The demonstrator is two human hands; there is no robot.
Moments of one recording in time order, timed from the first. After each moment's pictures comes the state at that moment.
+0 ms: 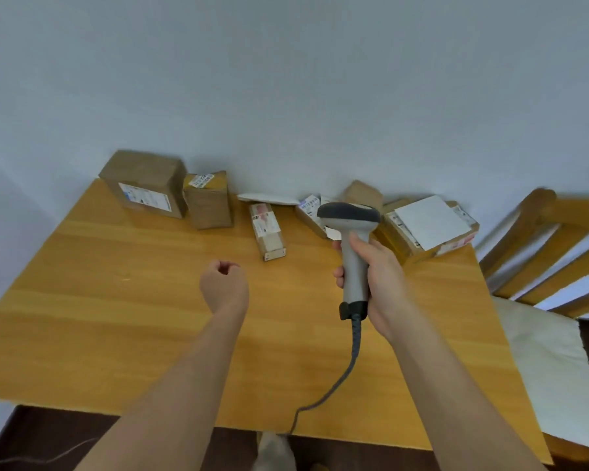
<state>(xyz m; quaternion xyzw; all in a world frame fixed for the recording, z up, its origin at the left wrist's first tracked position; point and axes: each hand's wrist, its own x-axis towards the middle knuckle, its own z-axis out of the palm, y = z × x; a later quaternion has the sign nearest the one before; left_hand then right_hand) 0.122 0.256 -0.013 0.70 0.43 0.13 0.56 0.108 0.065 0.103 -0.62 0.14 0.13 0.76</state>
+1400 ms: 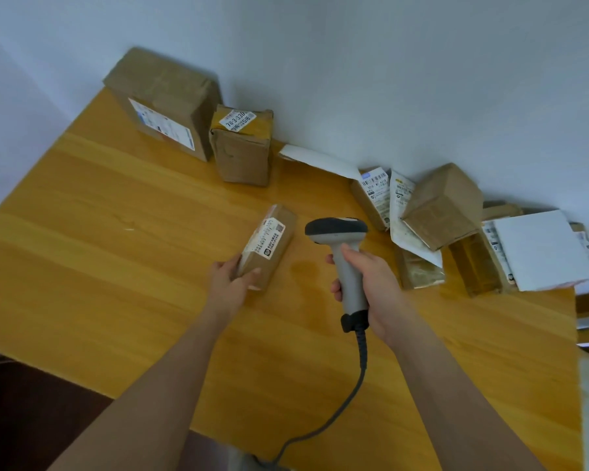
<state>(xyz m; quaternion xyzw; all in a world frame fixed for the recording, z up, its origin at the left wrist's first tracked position) 0.152 0.325 -0.149 0.70 0.39 -0.06 0.60 0.219 0.128 -0.015 -0.67 0.16 0.33 0.64</state>
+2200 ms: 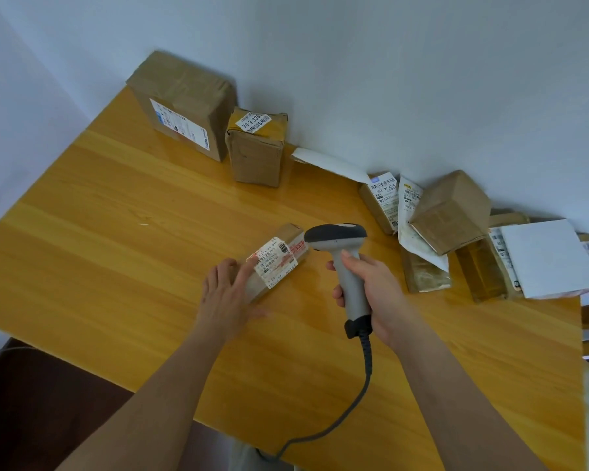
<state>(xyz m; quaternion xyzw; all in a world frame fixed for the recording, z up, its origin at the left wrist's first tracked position) 0.106 0.337 -0.164 0.97 0.16 -0.04 0.19 0.209 0.134 -0.009 -0.67 0.14 0.36 0.64</state>
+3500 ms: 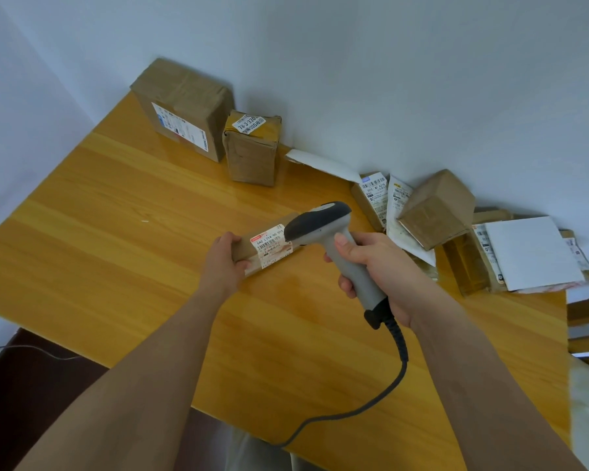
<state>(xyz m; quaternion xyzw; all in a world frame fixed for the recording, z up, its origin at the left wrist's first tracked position) 0.152 0.343 -0.131 0.86 0.30 -0.02 0.41 0.209 0.119 0.060 -0.73 0.01 0.41 0.55</state>
